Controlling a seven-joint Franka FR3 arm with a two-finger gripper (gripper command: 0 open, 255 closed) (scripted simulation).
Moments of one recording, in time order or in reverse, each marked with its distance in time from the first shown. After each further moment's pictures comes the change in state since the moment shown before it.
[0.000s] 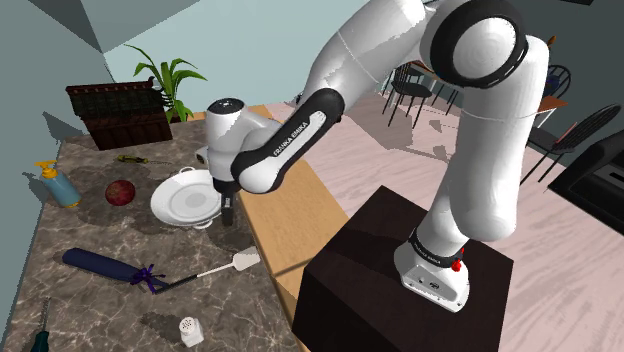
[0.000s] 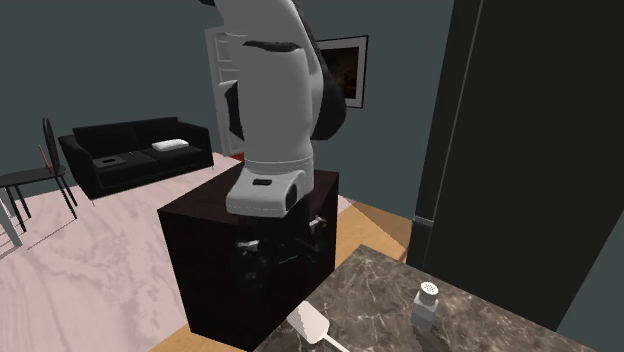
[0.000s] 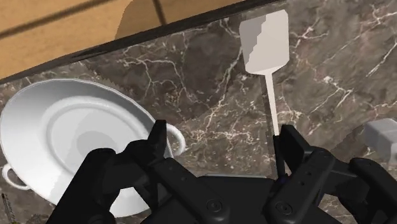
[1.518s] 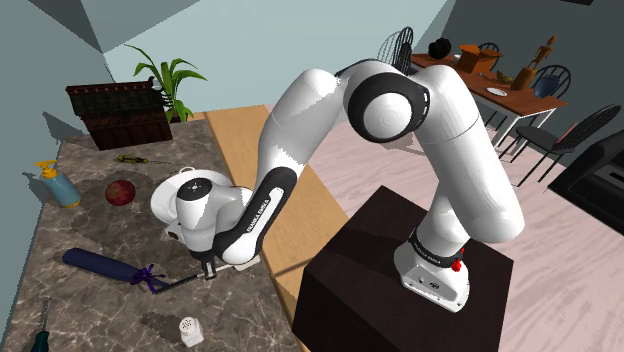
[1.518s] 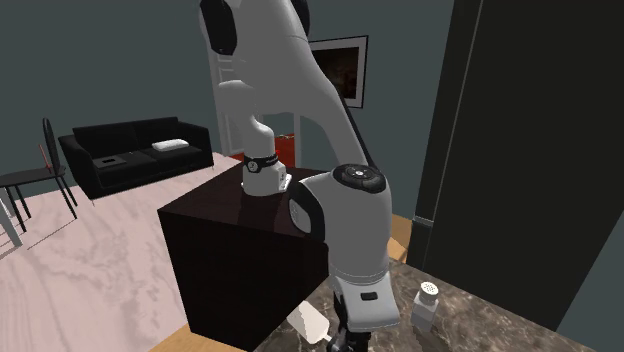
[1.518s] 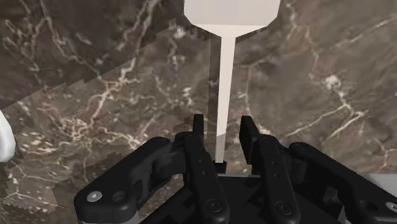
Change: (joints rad) arm 0.161 0.447 0.000 0.272 -0.136 0.134 -0.044
